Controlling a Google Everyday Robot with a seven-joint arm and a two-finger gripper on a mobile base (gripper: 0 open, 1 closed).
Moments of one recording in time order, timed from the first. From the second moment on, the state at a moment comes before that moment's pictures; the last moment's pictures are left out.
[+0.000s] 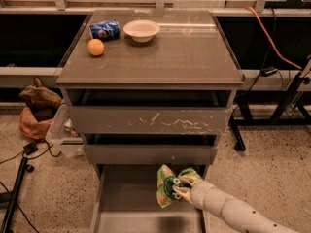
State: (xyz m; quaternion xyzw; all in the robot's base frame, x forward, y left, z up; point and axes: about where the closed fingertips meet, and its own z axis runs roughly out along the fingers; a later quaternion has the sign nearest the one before) arm 0.514 -0.124 0.445 -0.42 0.75 0.09 0.50
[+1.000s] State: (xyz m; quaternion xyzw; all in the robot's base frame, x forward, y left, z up) arm 0.541 -0.137 0.591 -0.44 0.72 0.06 0.53
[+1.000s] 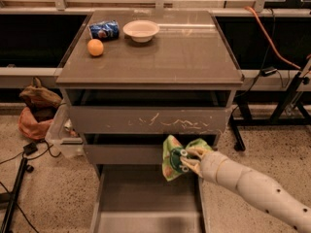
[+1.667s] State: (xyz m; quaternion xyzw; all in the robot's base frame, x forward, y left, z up) arm 0.547 -0.123 0.776 -0.47 0.65 0.00 0.60
